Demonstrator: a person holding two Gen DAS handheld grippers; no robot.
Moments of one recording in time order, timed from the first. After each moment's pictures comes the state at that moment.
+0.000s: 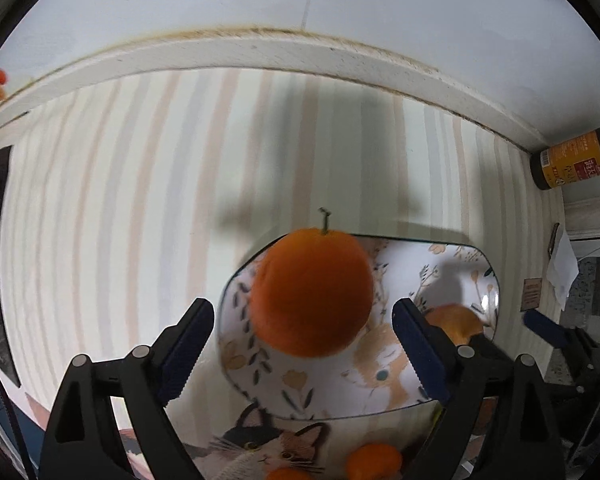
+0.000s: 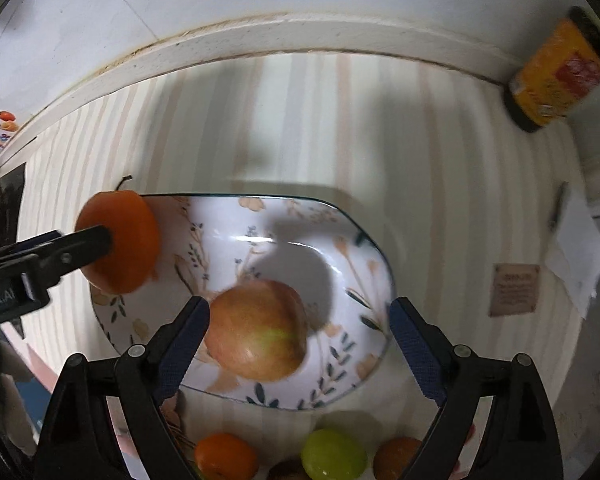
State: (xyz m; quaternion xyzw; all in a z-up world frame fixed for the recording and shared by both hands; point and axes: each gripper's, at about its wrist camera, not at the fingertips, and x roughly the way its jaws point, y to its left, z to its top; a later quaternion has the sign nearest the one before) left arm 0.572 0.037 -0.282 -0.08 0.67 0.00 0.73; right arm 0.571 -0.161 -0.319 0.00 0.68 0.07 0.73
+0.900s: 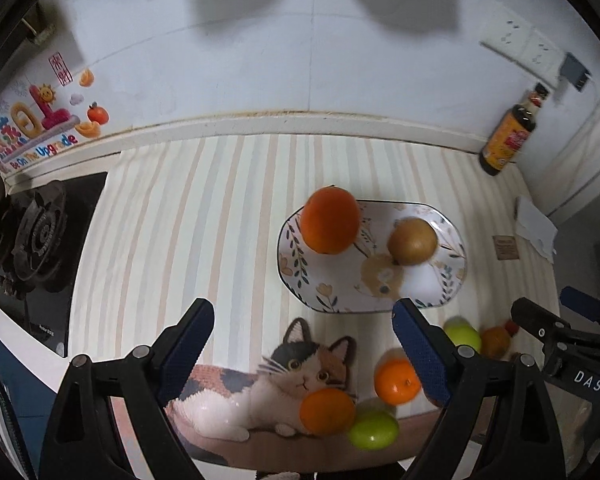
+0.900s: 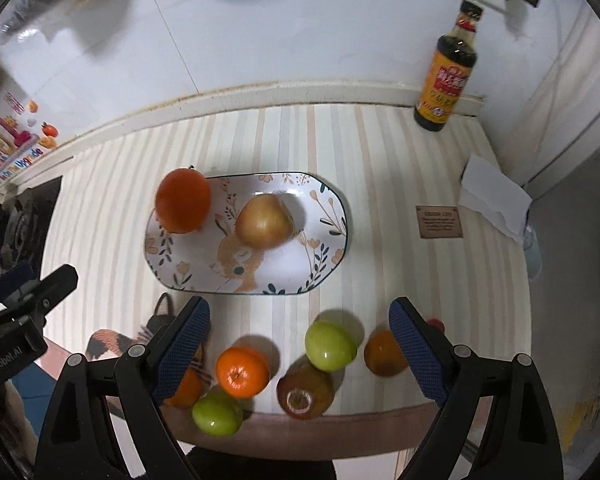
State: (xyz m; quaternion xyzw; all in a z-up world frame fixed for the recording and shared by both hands) left arm 0.409 0.031 -0.157 -0.02 0.55 0.02 0.84; right arm 0.426 -0.181 -0.187 0.02 0.58 0.04 0.81
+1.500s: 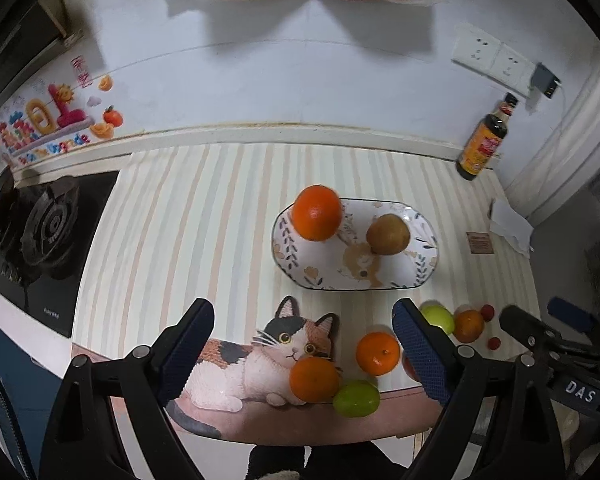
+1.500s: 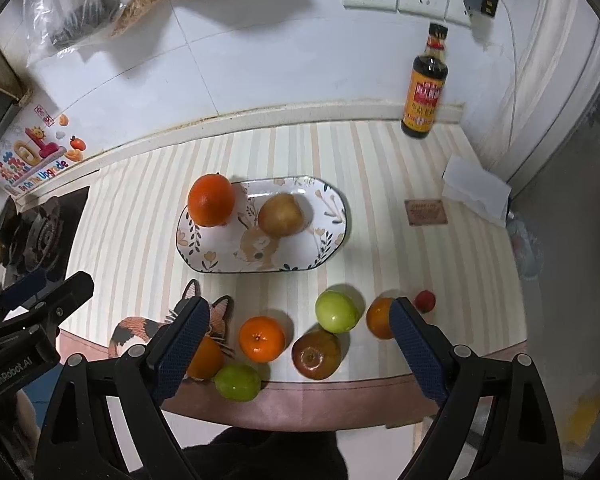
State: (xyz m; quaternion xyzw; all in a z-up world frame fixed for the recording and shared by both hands) left arm 0.362 0.027 -0.128 -0.04 0.53 0.02 0.85; right arm 0.360 -0.186 -0.143 0.04 0.55 0.04 0.83
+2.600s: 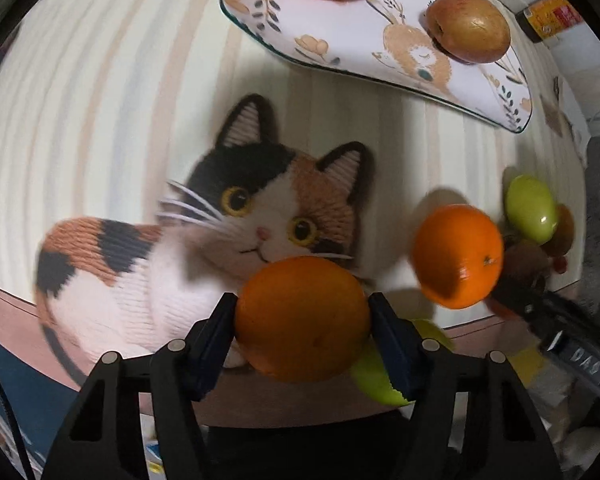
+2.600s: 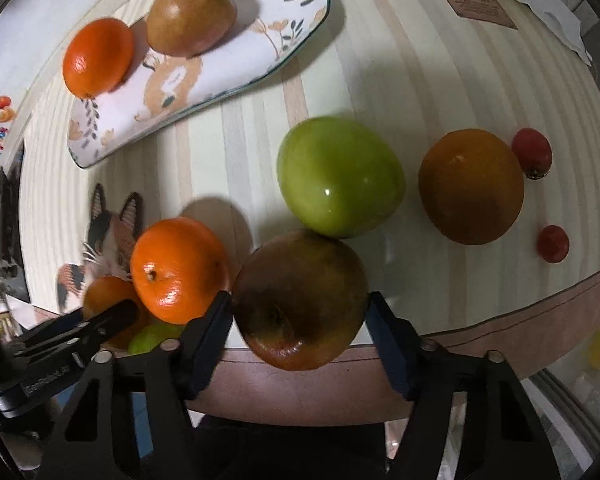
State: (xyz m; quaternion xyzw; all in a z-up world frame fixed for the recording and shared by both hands) left arm 0.363 0.011 -0.343 -0.07 0.73 -0.02 0.68; right arm 0.373 -0.198 -0.369 0.11 0.72 0.04 0.69
